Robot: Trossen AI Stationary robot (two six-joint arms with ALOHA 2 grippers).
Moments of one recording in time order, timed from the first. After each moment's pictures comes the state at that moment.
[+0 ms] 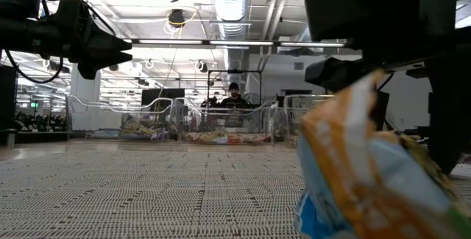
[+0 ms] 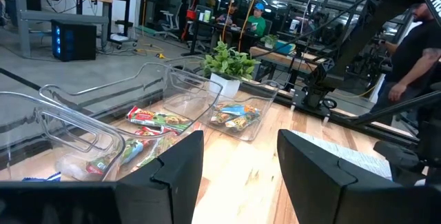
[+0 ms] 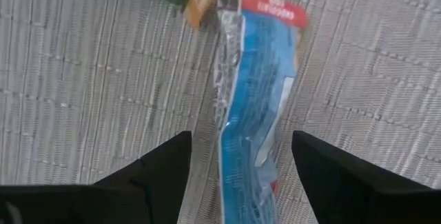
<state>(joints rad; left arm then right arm) 0.35 0.03 0.01 0.03 -0.01 -0.23 0.52 2.00 1.33 -0.73 0.01 0.08</state>
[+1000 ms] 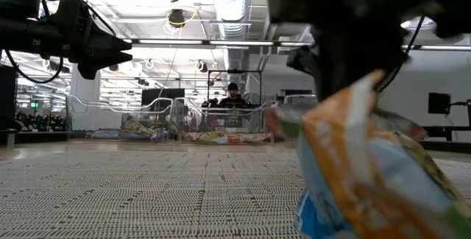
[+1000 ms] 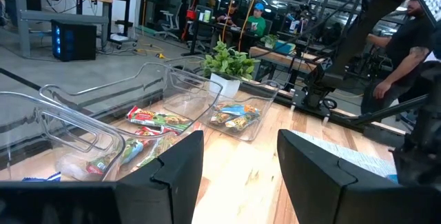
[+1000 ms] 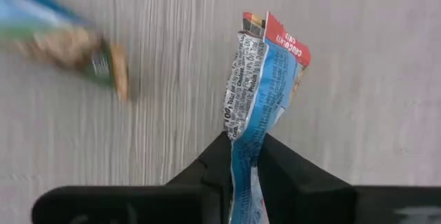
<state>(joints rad) 0.35 0.03 0.01 0.03 -0.01 -0.23 0.44 1.95 1.33 -0.67 0.05 0.18</state>
